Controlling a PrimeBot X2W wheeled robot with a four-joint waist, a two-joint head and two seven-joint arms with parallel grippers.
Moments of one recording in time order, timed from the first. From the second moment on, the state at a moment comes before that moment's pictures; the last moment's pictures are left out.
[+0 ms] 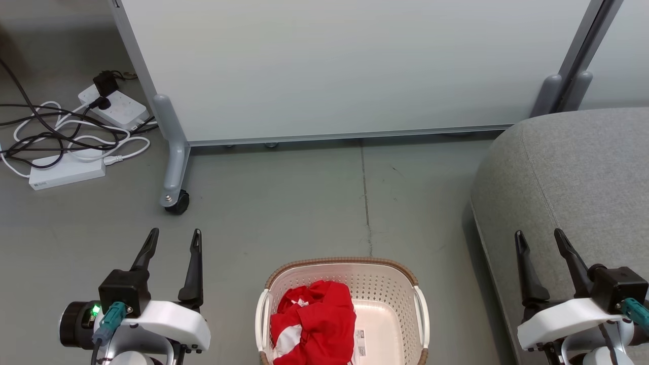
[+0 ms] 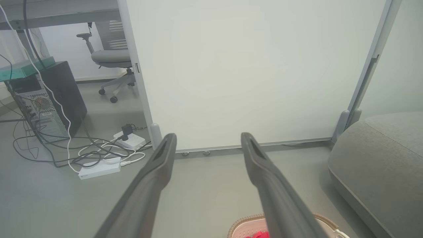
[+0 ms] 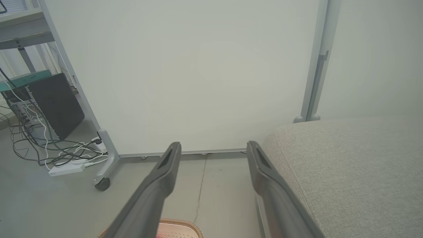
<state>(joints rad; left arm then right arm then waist) -0.08 0.16 -0.17 0.18 -0.24 0.11 -0.14 -0.09 -0.06 -0.02 0.26 0.17 0.13 -0.19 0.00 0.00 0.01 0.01</state>
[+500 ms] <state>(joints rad) -0.08 0.16 -0.18 0.19 -0.17 0.11 -0.13 -0.09 -0.05 -0.03 0.29 0.12 0.13 -0.24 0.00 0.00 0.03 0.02</state>
